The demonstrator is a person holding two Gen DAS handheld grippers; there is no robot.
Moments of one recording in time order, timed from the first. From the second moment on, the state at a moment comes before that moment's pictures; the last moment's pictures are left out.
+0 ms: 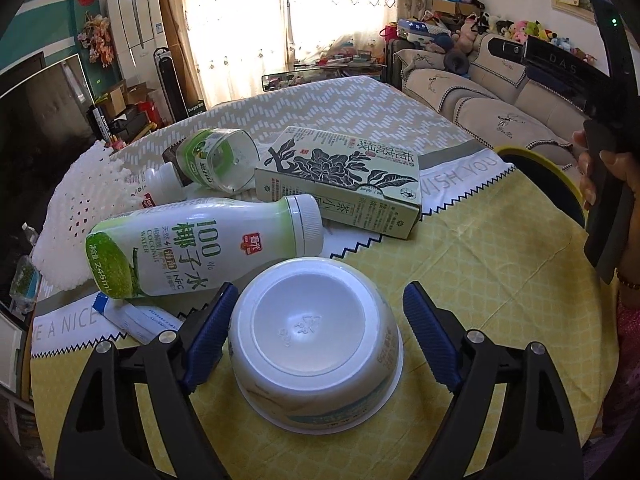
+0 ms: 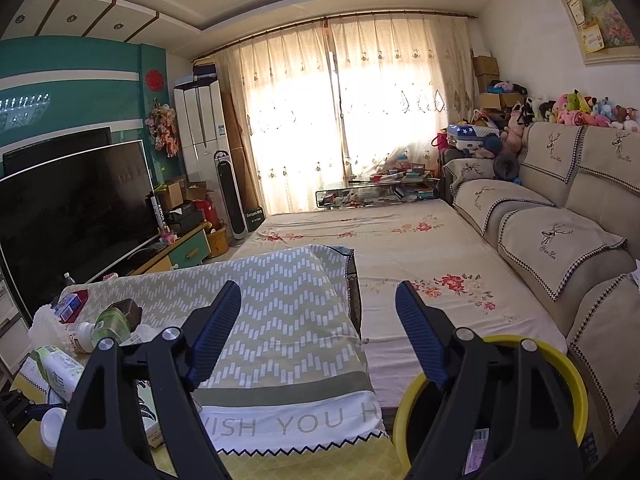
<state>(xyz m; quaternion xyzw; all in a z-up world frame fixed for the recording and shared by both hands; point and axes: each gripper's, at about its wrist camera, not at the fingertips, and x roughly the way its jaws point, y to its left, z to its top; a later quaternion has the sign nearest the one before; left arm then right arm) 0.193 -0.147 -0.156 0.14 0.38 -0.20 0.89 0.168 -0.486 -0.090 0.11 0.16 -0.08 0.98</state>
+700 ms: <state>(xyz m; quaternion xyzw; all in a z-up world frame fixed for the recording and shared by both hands) 0.175 -0.185 -0.103 0.14 0.35 -0.24 0.90 0.163 -0.503 -0.092 0.14 0.17 -0.08 0.97</state>
